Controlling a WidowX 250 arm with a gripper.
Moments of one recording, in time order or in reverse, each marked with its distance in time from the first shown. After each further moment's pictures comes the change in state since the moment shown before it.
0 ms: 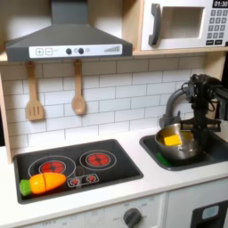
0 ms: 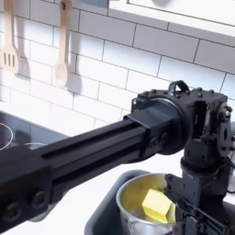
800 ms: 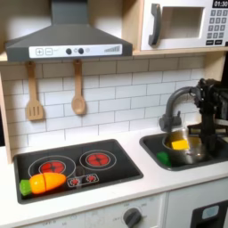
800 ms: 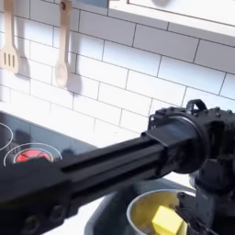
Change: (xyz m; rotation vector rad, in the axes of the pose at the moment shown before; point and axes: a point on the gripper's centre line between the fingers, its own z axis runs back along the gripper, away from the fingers) arm 0.001 -0.021 -0.017 -0.016 0.043 -0.036
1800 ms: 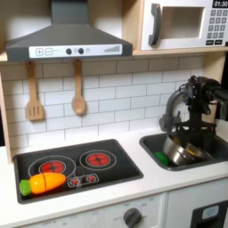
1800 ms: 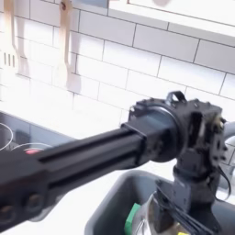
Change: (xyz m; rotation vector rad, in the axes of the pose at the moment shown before) arm -0.017 0.035 0.017 0.069 -0.022 0.109
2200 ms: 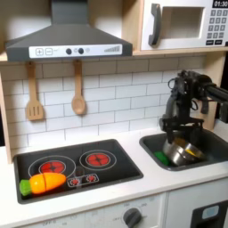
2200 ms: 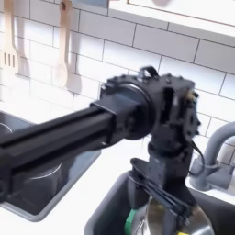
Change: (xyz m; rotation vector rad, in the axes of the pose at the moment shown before) arm -0.015 0.035 0.021 0.056 -0.011 0.106
